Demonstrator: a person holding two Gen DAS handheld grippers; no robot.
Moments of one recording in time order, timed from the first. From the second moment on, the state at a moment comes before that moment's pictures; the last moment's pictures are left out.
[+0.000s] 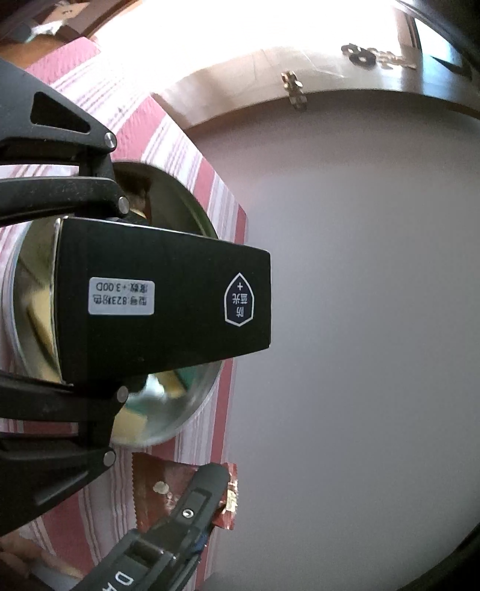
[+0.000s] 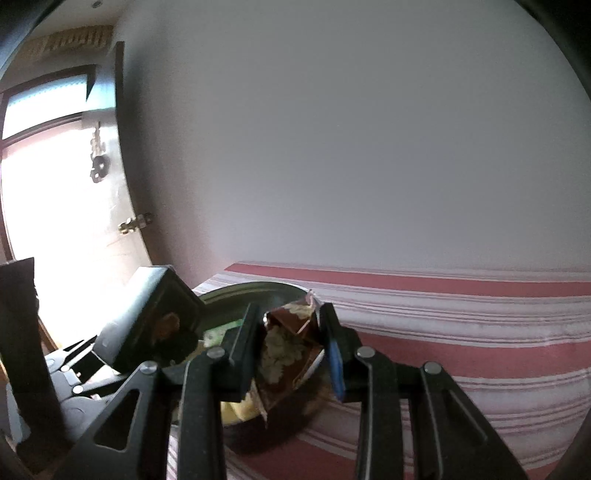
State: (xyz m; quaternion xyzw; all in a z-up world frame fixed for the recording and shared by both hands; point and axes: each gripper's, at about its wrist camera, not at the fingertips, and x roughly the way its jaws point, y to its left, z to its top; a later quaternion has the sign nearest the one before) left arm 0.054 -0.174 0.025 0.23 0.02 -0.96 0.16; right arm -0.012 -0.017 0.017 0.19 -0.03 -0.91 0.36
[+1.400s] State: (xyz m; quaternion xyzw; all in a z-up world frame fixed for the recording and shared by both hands) left arm 0.015 -0.201 0.014 0.29 0.01 -0.94 0.16; right arm -0.091 -0.126 0.042 0.30 0.03 -0.89 0.36
